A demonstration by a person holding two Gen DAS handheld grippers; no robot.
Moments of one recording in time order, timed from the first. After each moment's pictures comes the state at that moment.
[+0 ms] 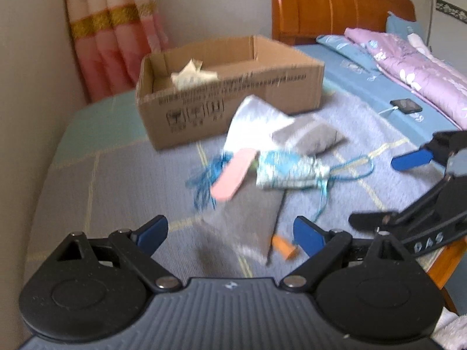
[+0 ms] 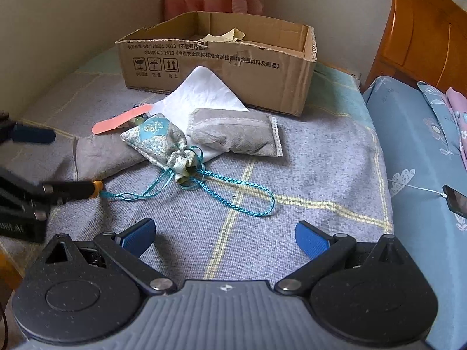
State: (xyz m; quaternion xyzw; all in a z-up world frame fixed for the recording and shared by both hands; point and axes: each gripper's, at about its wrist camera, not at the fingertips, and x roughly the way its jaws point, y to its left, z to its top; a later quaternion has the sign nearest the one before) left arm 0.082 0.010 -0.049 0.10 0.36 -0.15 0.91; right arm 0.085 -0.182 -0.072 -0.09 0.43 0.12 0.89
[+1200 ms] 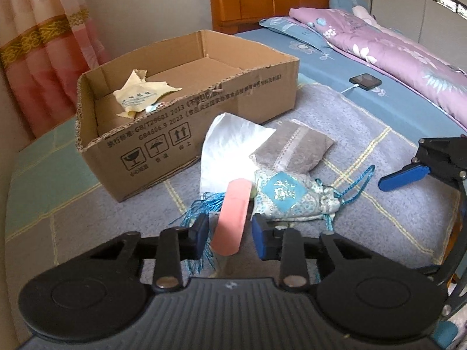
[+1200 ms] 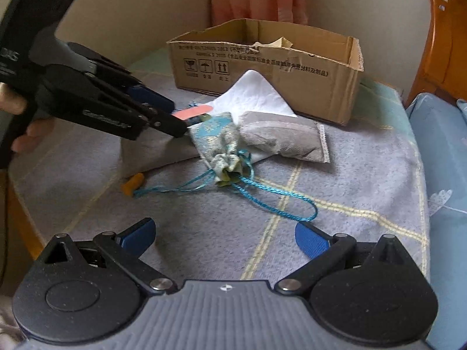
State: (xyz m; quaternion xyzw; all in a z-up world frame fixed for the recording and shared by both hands) left arm 0.150 0.005 -0.054 0.15 0.38 -0.28 0.87; right arm 0.076 -0.179 -0.074 -0.08 0.41 0.22 0.88
